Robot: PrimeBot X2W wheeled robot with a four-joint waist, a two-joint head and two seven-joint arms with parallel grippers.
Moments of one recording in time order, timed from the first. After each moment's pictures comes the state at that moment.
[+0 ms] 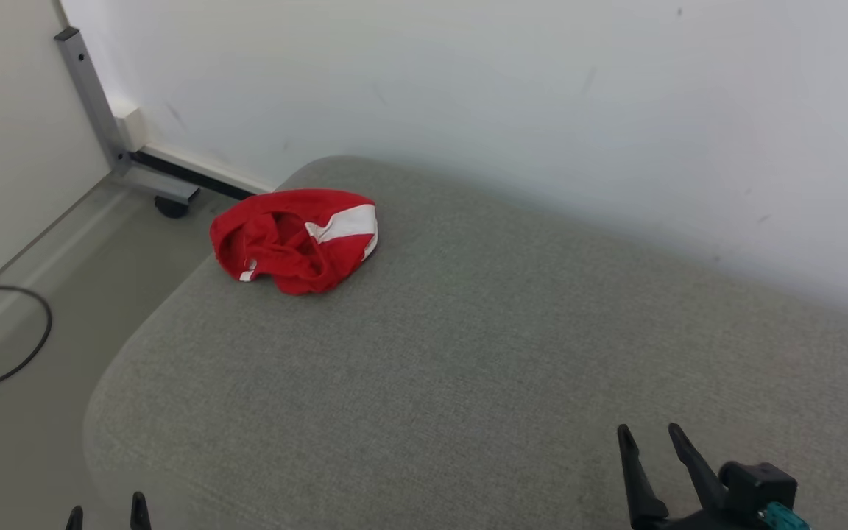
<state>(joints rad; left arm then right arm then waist) 0.15 0.07 0.18 0.17 -0.18 -0.11 -0.26 0.03 -0.05 0.02 0.24 0.22 0.13 -0.11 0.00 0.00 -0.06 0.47</state>
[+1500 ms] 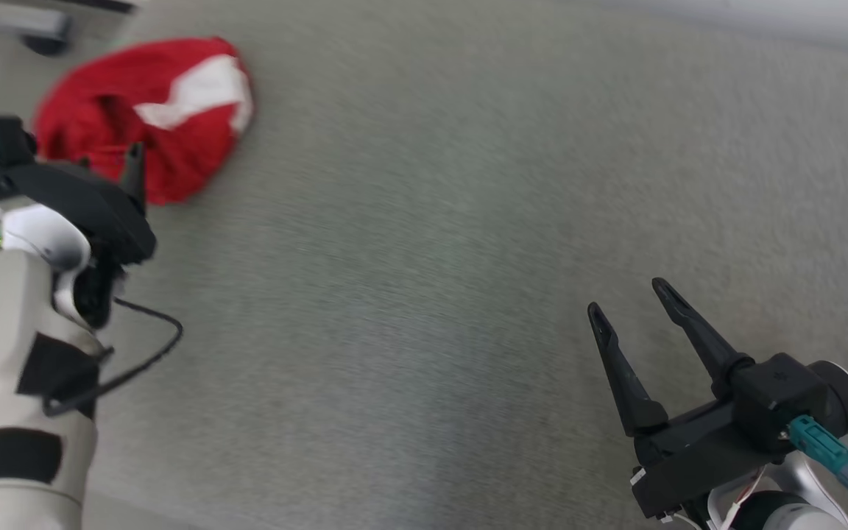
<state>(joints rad) -0.97 0.22 -0.01 0.95 -0.47 -0.13 0.17 -0.06 -0.18 0.16 -0.33 0.09 0.13 0.22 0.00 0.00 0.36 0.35</state>
